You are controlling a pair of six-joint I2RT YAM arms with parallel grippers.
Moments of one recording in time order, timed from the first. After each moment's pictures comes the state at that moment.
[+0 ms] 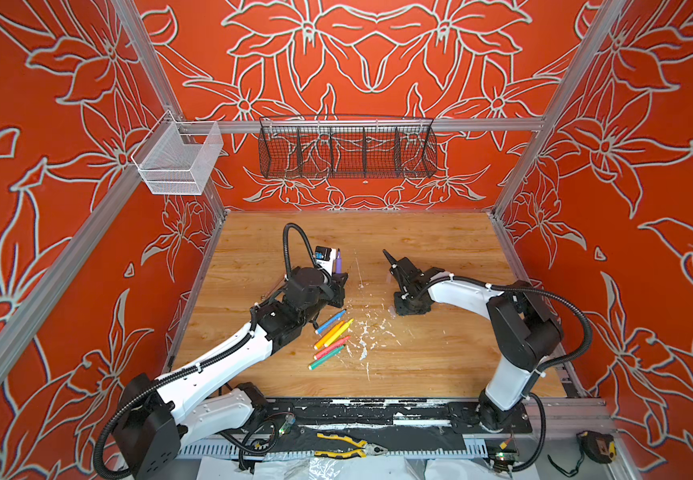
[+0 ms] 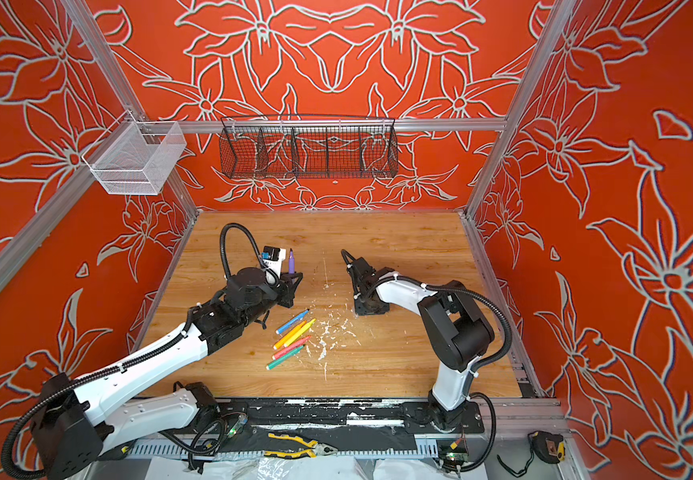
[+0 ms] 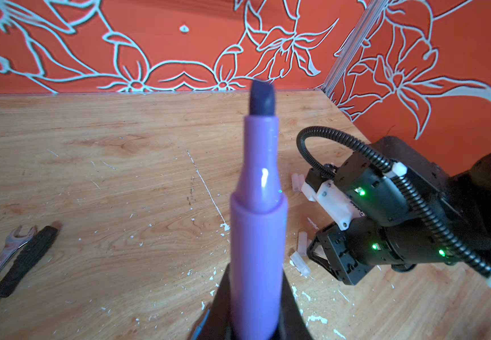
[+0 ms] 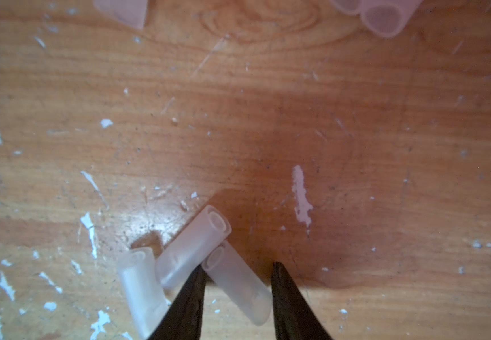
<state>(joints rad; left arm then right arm) -0.66 1.09 0.77 -0.06 -0.14 -0.35 0.56 1.77 1.08 -0.65 0.12 0.52</state>
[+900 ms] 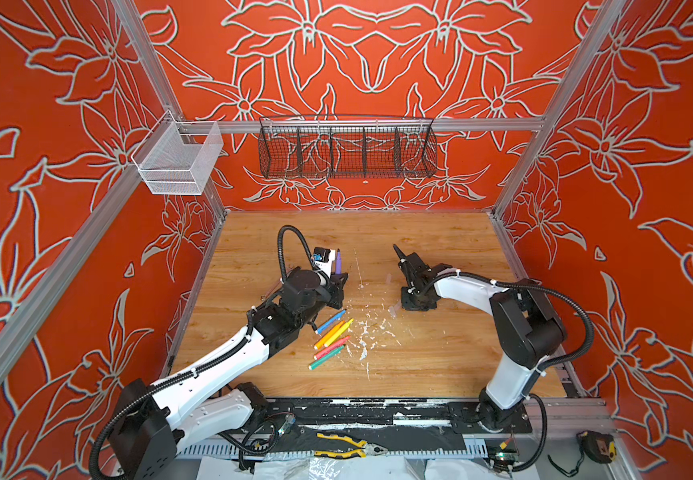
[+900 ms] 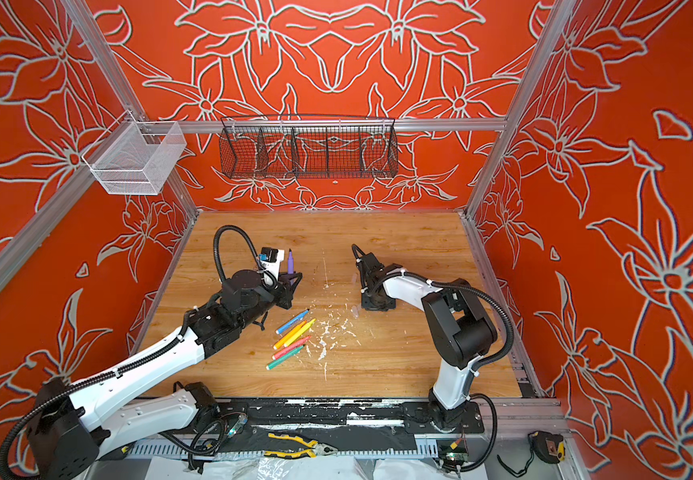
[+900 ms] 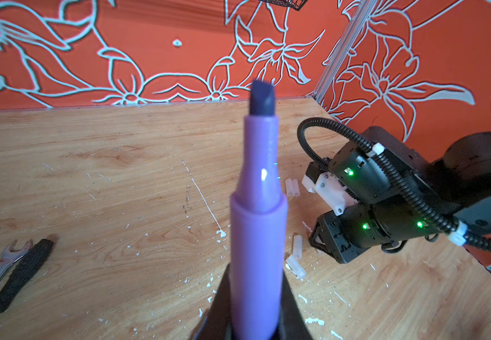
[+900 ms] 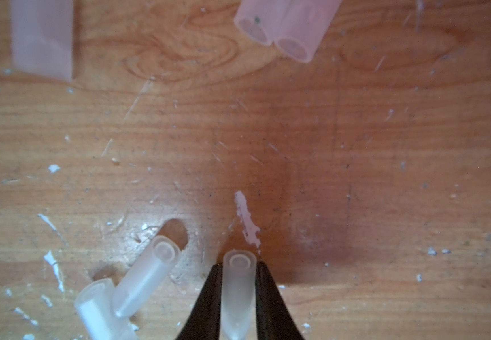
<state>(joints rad) -0.66 1.05 0.74 -0.02 -0.12 -0.32 0.49 1.77 1.07 -0.65 0.10 0.54</state>
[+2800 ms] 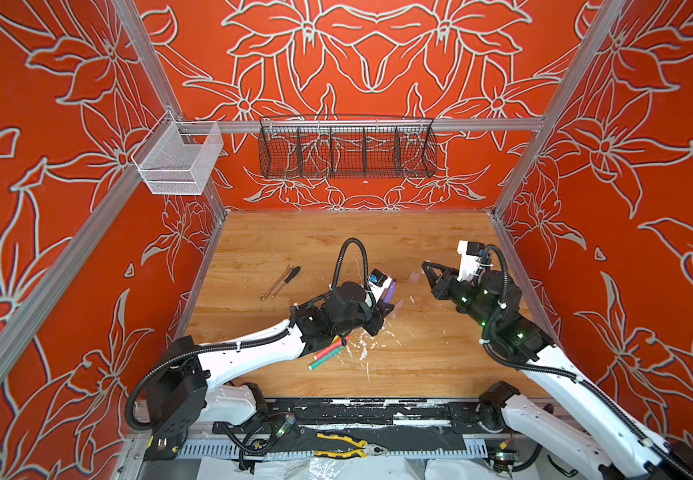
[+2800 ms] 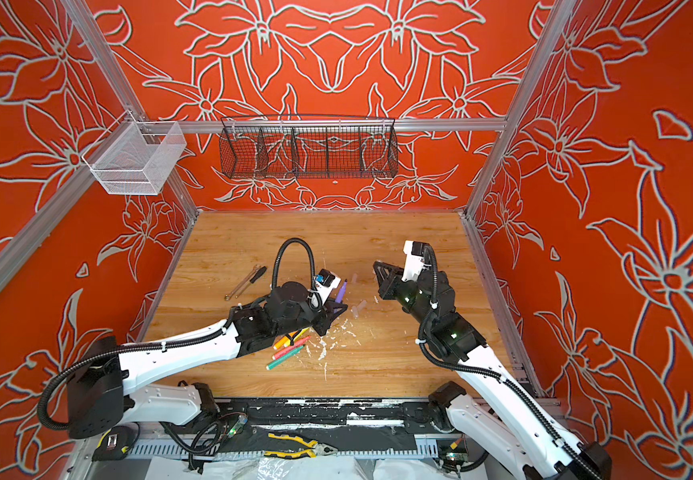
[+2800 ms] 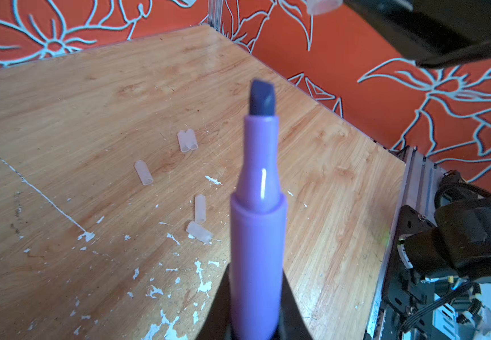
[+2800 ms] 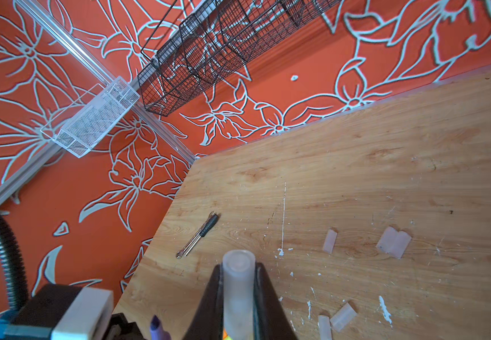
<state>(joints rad) -0.91 1.32 0.84 0.03 0.04 -0.24 0.49 0.81 0.70 -0.05 -0.07 0.65</state>
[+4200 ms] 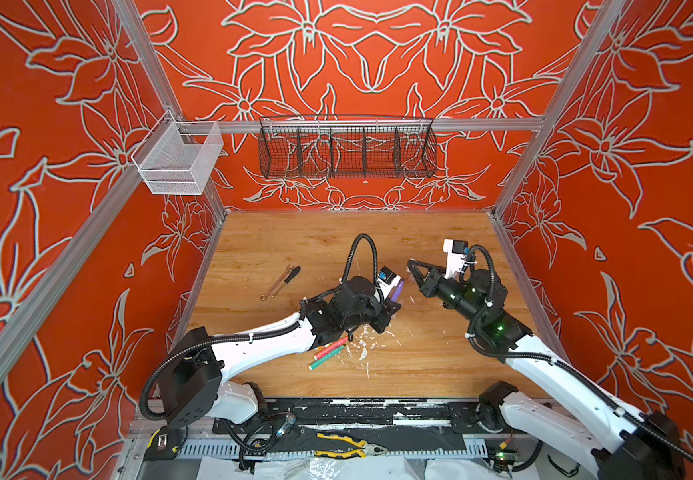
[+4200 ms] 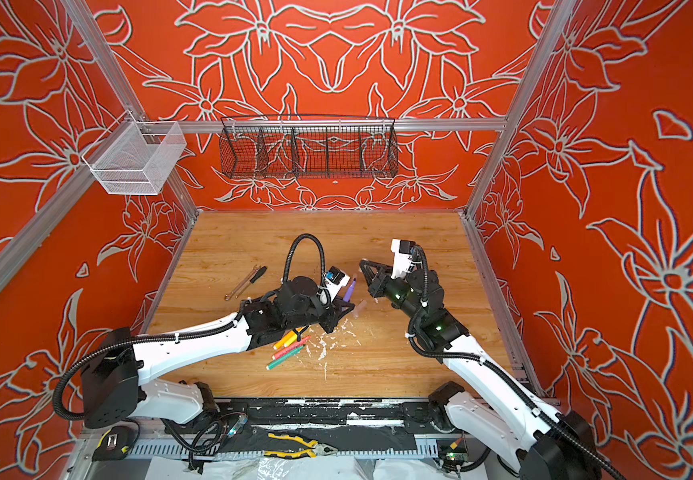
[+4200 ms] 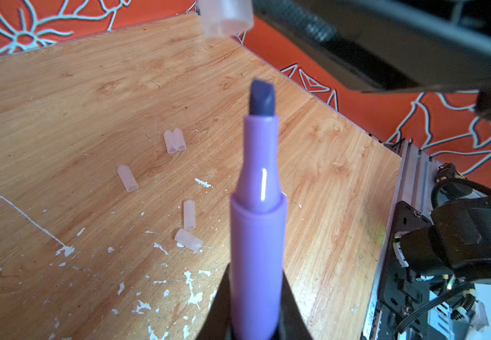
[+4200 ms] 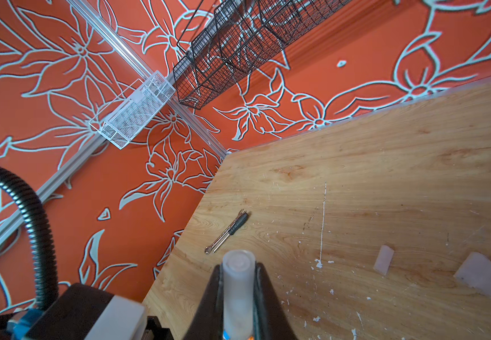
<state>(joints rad) -0.92 1.40 0.92 0.00 0.09 -0.23 0.49 0.91 0.62 0.21 -0.19 0.69</state>
